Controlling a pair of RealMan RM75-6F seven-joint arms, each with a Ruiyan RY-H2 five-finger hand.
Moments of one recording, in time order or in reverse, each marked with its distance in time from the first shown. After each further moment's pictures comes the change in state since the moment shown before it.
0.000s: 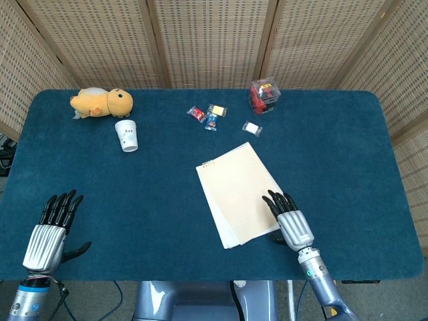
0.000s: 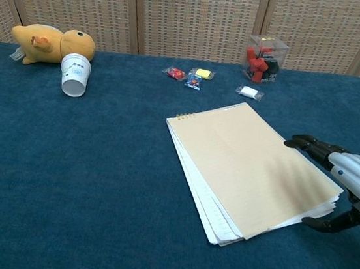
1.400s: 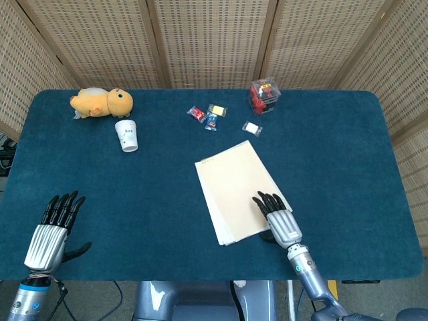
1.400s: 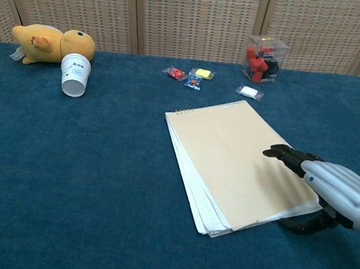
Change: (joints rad) left arm -0.008 -0.021 0.002 0.082 0.016 -0.003 -0.041; right arm 0.059 -0.086 -0.002 0.089 0.047 -0.054 0.010
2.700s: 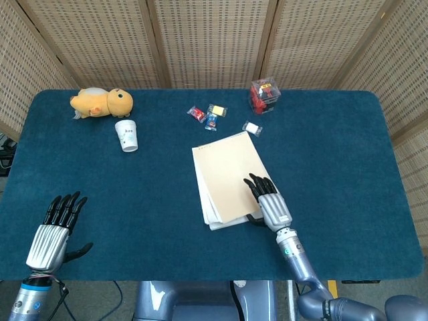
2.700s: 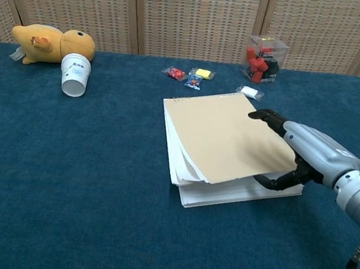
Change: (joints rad) left arm -0.004 -0.003 0.004 0.003 -0.001 -0.008 -0.008; right arm 0.098 -0.050 0.115 0.002 0.072 -0.019 0.044
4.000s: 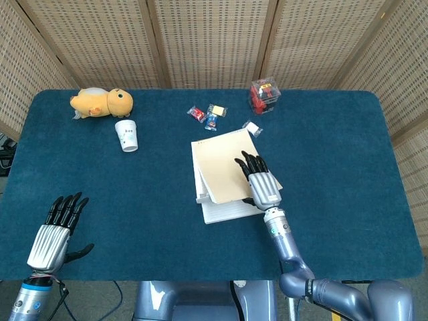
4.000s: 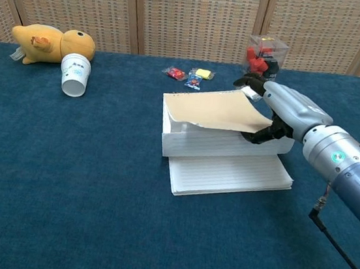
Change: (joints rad) left arm -0.005 0.005 0.006 -0.002 -0.005 -0.015 -0.022; right arm 0.145 -0.068 0.136 0.064 0.112 -0.035 -0.089
